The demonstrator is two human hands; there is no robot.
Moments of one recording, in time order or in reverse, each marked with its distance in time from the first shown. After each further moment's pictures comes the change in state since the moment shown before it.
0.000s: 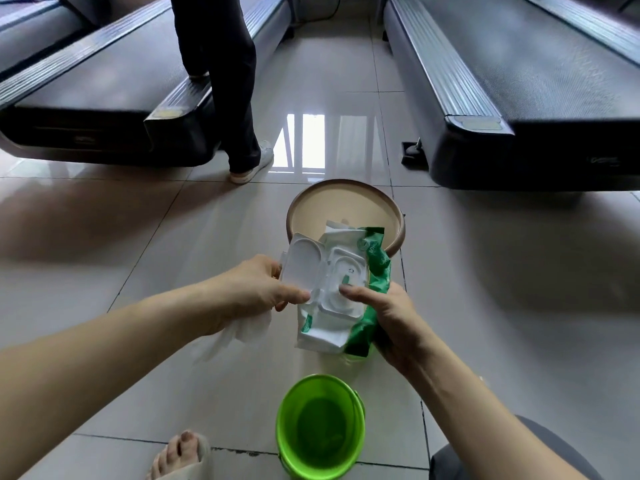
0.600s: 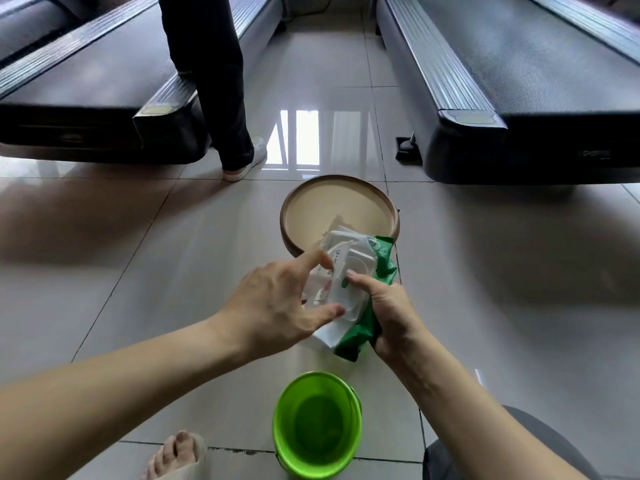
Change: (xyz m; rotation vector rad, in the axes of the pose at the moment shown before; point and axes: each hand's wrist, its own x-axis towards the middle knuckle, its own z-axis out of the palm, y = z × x) left_hand -0.015 0.003 0.040 0.511 0.307 0.588; right_hand 0.011 0.010 -0.001 0.104 0.269 0.073
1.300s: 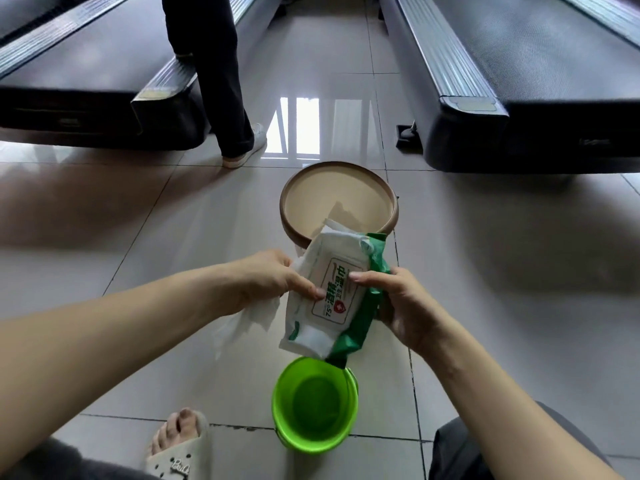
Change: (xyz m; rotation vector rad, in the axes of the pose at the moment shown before) left_hand 0.023 -0.012 -0.010 -0.574 -0.436 -0.663; right_hand -0.012 -0.017 -0.028 -0.322 -0.231 -0.011
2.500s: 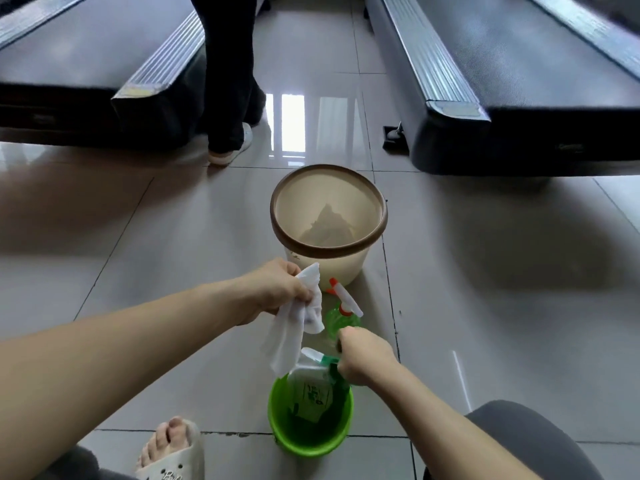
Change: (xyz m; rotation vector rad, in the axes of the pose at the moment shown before) left_hand 0.032 -0.014 0.014 -0.056 0.035 0.014; right_hand 0.016 0.081 0.014 -1.545 0.008 0.248
